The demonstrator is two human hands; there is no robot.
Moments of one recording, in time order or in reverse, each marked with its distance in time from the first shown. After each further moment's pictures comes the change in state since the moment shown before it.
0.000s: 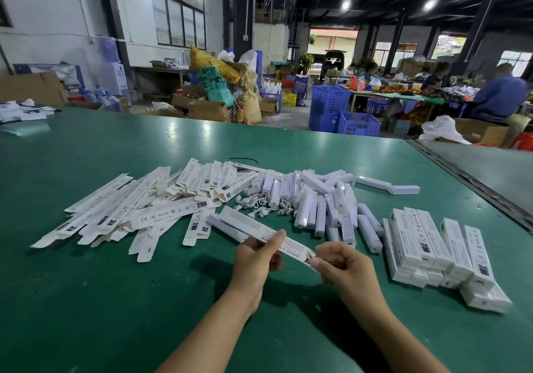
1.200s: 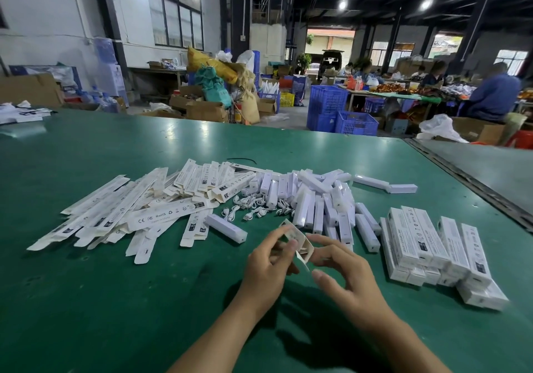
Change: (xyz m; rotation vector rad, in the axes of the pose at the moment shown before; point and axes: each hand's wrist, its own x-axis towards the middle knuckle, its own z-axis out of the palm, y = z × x) left_hand -0.008 -0.009 0.006 0.384 -0.218 0.287; right_hand -0.009 -0.004 -0.013 -0.325 -0.206 -0.439
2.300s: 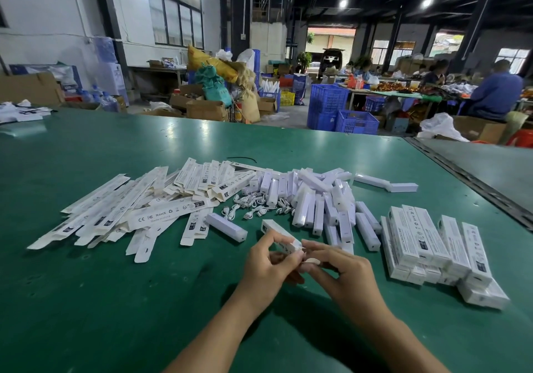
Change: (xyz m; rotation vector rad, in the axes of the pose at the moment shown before) left_hand -0.005 0.010 -0.005 -0.125 -0.055 -0.055; right_hand 0.005 0.009 0.011 -0.140 0.106 -0.107
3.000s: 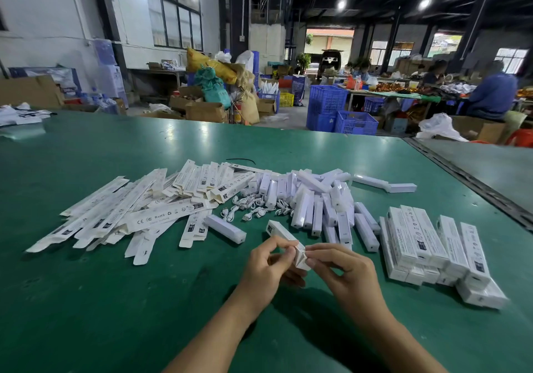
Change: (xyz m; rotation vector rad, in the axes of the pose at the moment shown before) left_hand -0.002 0.007 0.002 -0.071 -0.041 -0.091; right_hand 0.001 -0.004 -0.005 0.035 0.089 0.042
